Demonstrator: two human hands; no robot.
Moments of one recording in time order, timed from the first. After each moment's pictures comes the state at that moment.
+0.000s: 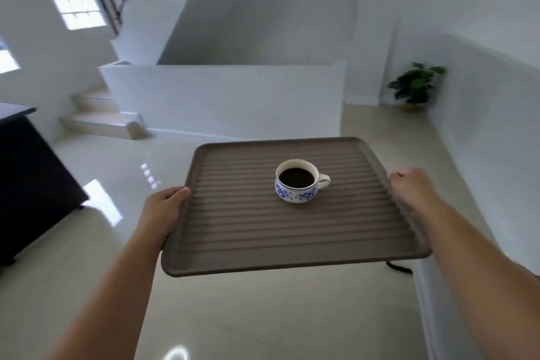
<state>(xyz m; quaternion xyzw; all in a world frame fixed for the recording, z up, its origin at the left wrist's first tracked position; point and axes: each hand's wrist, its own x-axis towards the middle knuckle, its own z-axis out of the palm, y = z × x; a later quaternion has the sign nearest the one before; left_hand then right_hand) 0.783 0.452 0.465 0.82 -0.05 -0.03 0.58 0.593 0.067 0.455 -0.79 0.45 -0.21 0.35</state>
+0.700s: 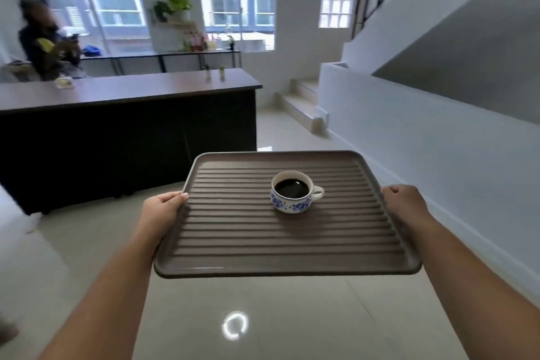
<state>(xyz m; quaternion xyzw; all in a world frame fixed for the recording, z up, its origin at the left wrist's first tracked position) 0.938 0.623 0.463 0.73 0.30 0.21 0.58 1.097 0.228 0.465 -0.91 0.05 -0.04 0.41</state>
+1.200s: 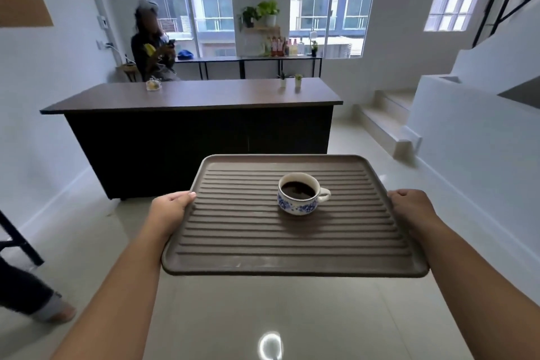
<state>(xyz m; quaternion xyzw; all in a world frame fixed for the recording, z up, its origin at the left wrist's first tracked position) 1.115 0.790 0.463 0.67 0.41 0.29 0.54 1.378 0.446 0.451 -0.89 -0.06 0.04 0.46</state>
